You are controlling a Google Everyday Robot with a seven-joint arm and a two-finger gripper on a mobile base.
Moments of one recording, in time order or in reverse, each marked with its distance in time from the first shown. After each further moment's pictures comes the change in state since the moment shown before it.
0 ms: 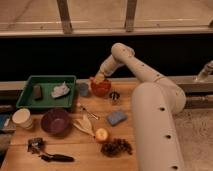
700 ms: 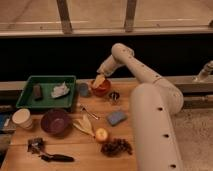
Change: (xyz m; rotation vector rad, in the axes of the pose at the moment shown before) arm -0.002 0.000 0.002 -0.017 -0.021 -0.004
